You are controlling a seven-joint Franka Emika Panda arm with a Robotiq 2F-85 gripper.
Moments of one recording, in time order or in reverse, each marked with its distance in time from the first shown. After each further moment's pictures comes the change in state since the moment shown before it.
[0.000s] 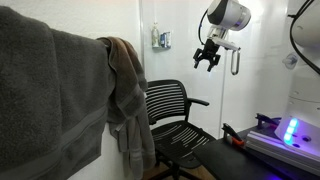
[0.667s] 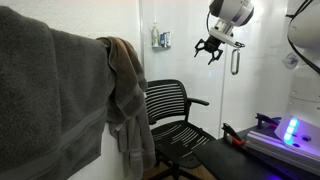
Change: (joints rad) arm -0.094 -0.044 0.042 0.024 0.320 0.088 0.195
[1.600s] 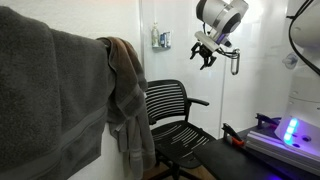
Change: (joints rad) arm 0.070 0.110 0.239 -0.004 0.729 0.382 0.084
